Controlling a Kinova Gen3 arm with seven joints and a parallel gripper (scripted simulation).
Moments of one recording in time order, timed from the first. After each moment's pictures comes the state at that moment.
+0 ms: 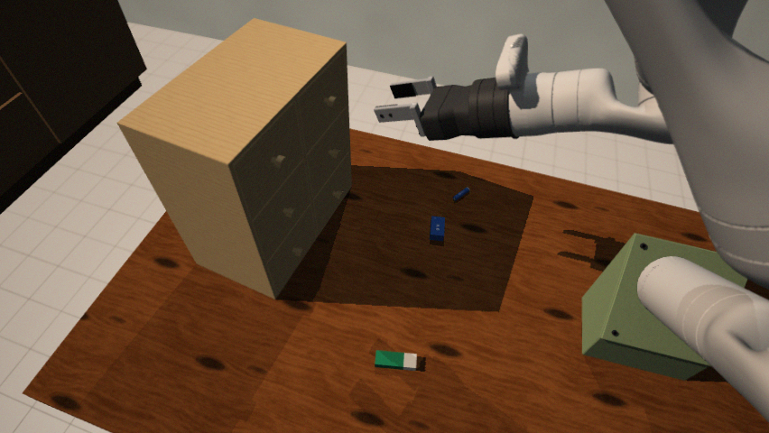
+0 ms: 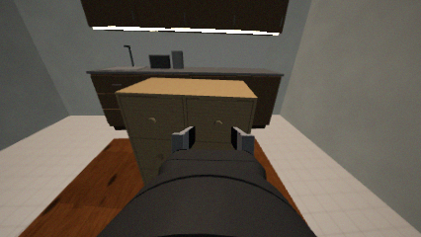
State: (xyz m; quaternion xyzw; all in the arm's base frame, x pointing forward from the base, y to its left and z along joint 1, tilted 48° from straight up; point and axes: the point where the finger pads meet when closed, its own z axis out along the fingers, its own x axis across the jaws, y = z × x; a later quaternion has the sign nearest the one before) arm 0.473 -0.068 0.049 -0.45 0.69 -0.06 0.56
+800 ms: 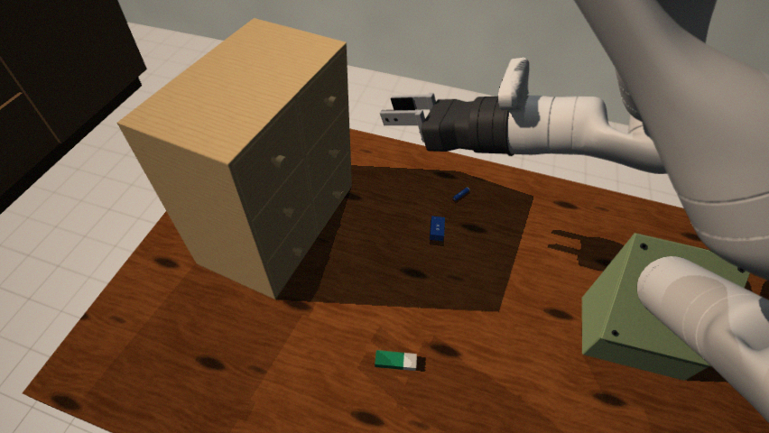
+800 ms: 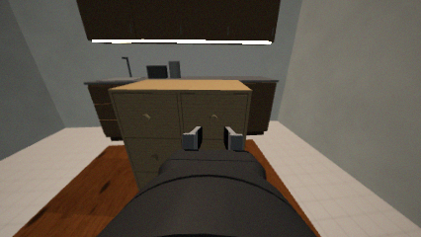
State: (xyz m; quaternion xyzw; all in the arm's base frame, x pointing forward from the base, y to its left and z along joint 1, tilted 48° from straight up) arm 0.468 -0.058 0.029 -0.42 0.70 -0.07 0.57
